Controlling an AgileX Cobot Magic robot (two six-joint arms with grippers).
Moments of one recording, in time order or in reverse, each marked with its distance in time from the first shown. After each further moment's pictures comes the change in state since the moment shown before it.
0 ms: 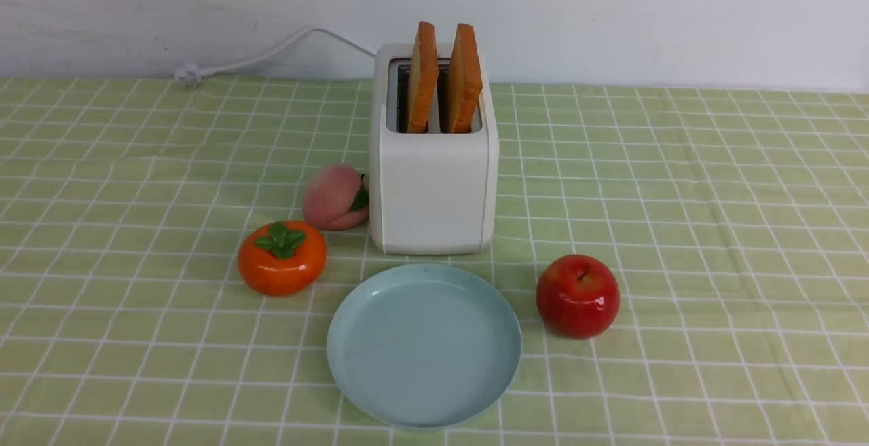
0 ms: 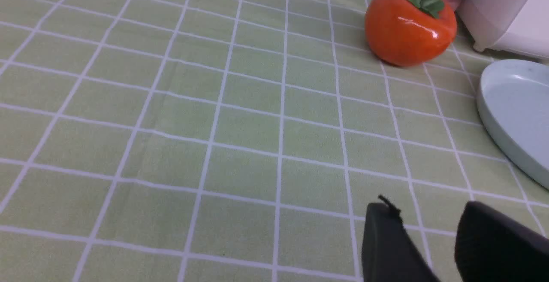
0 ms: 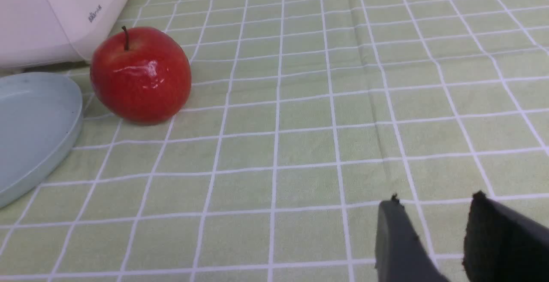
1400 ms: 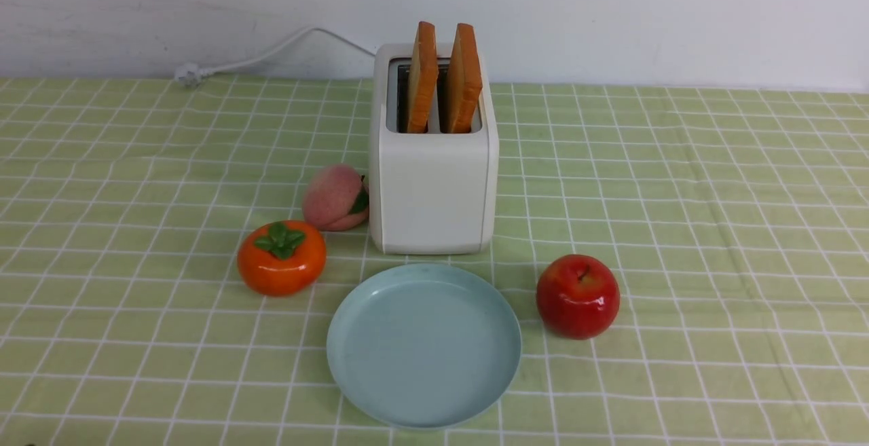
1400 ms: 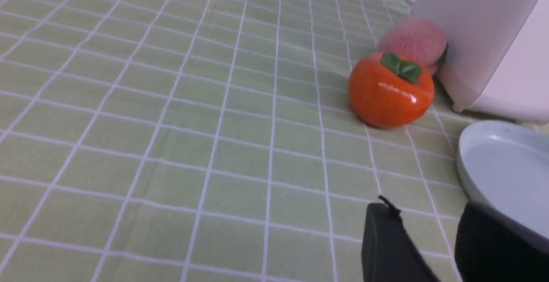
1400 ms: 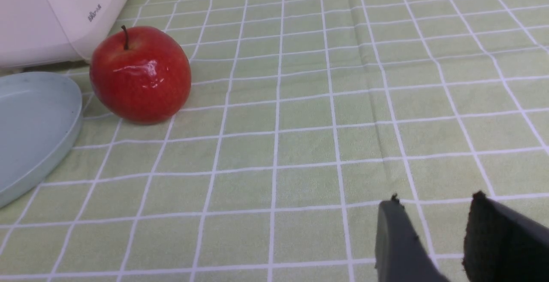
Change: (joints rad) right arm 0.000 0.000 0.000 0.000 0.001 0.000; left arm 0.000 0.000 0.000 -0.016 -0.159 -0.006
